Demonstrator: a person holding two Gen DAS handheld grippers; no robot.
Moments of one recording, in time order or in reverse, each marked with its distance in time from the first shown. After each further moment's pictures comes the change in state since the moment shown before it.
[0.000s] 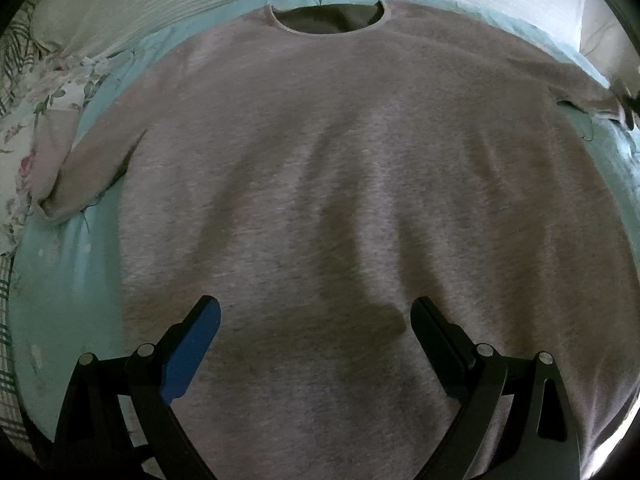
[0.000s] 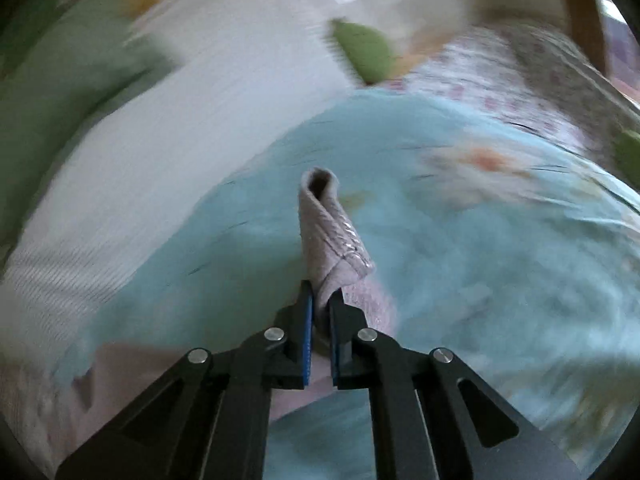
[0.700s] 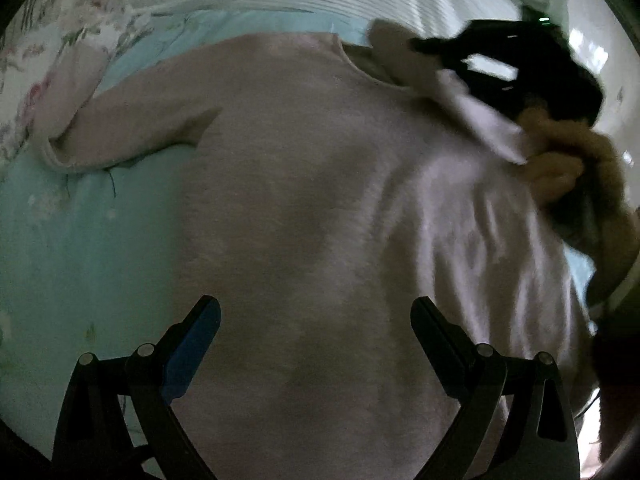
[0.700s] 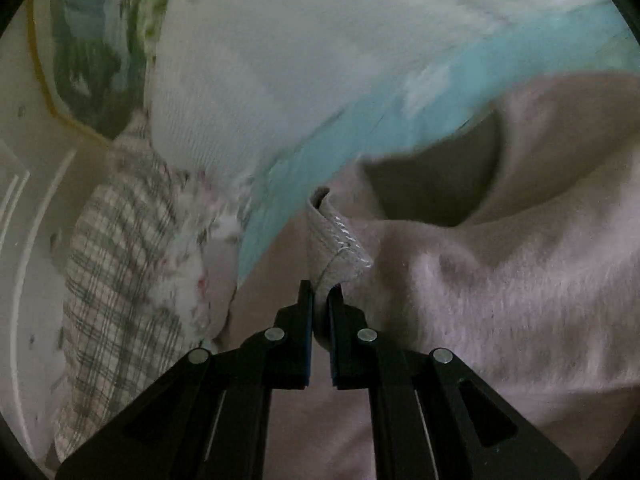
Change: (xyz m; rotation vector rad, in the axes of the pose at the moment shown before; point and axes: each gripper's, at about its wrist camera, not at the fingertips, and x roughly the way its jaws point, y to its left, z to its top) left arm -0.017 0.092 -0.008 -0.226 -0.084 -0.222; right arm 0.079 0.429 -0.261 -0.236 0.590 0.741
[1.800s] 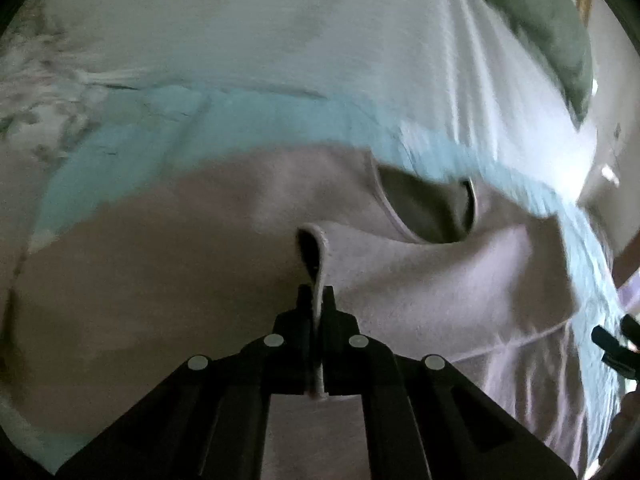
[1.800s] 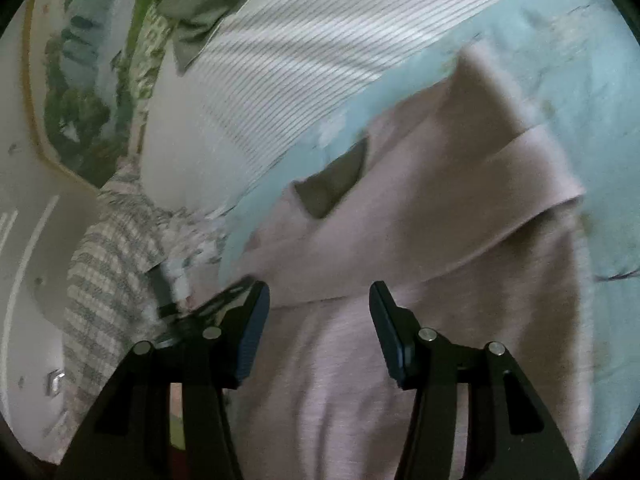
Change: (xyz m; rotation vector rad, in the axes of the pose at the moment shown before) left arm 0.069 0.042 0.173 0.027 -0.214 -0.034; right arm -0.172 -0.024 -0.075 0.105 -0.230 -0.232
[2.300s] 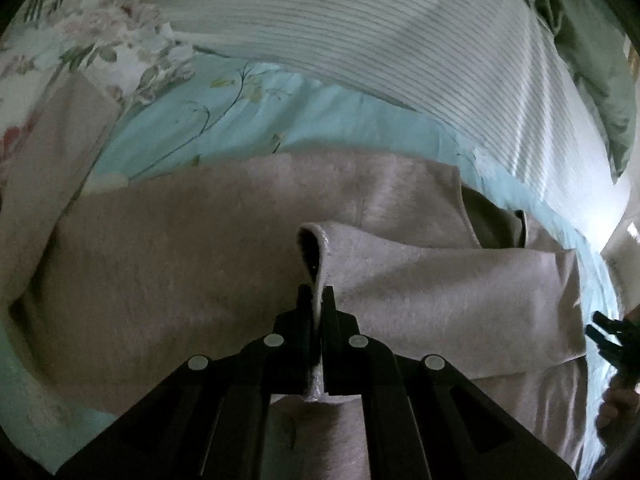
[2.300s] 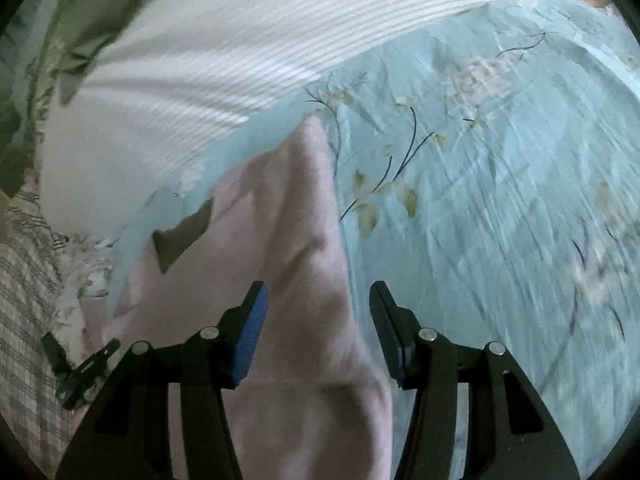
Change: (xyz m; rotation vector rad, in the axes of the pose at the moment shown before) left arm -0.007 0.059 -0.021 -0.164 0.012 0.076; right arm 0.024 -0.086 0.081 -0.023 -0.017 -0.352
